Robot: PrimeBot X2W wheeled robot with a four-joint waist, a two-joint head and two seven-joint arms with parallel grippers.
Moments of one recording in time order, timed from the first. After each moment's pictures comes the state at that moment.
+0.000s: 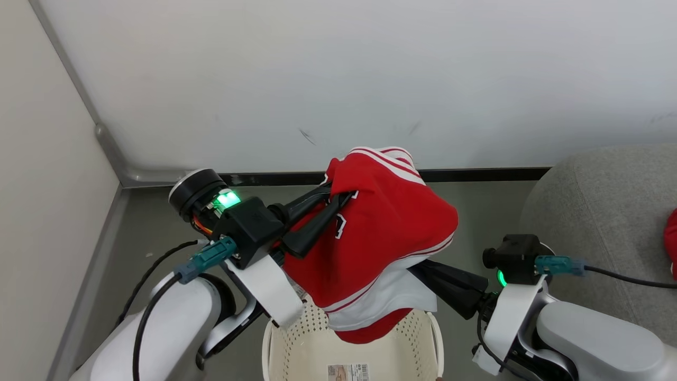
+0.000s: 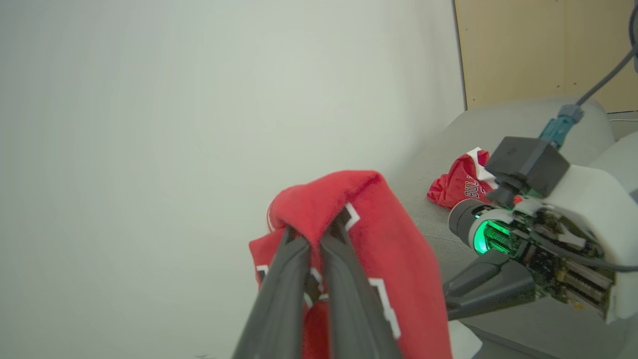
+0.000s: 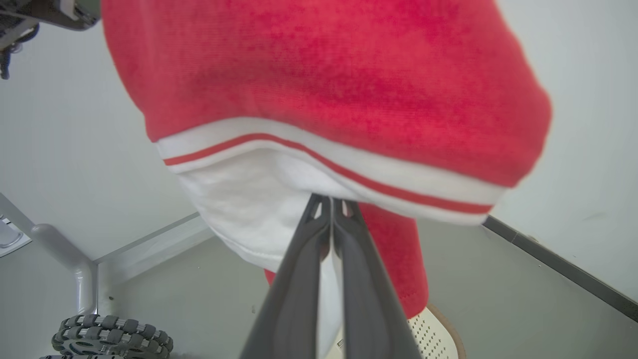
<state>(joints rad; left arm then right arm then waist) -0.58 0.37 -0.69 0.04 -0.41 -0.12 -0.05 -0.68 -0.57 1.24 0.30 0.94 0.13 -0.23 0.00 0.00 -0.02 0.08</state>
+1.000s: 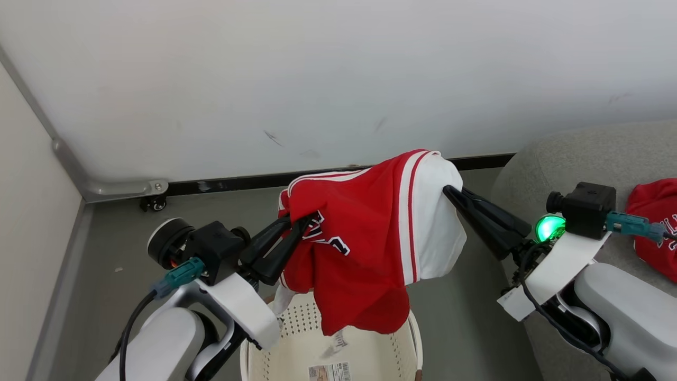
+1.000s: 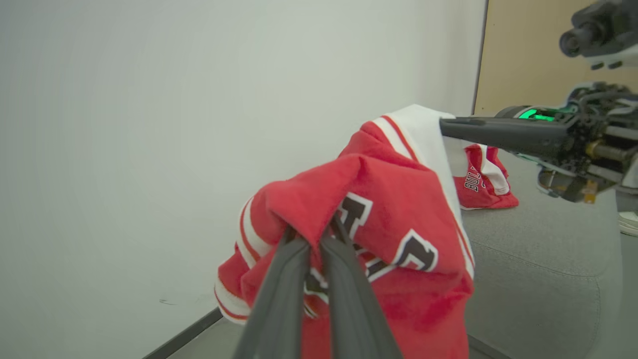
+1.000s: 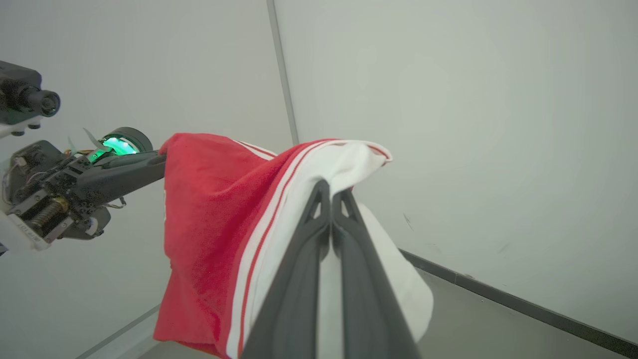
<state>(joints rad) -0.44 0.37 -0.63 0.15 -0.49 -0.09 -0.11 -0.62 -0.60 0.94 0.23 0.95 0.13 -0.25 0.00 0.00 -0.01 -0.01</state>
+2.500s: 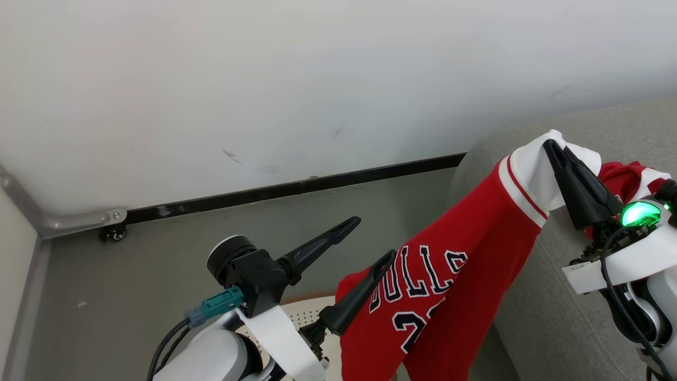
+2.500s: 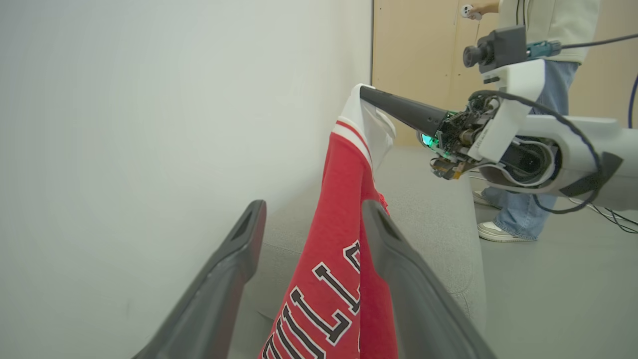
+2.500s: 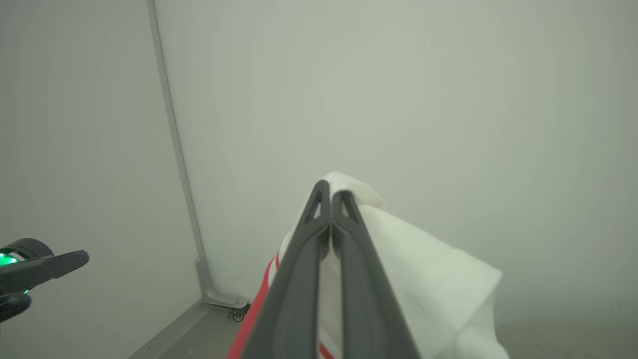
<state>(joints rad) -0.44 0.33 -0.77 0.07 -0.57 -0.12 -0.18 -0.37 -0.55 0.43 0.15 0.78 0.13 -0.25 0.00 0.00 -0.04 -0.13</state>
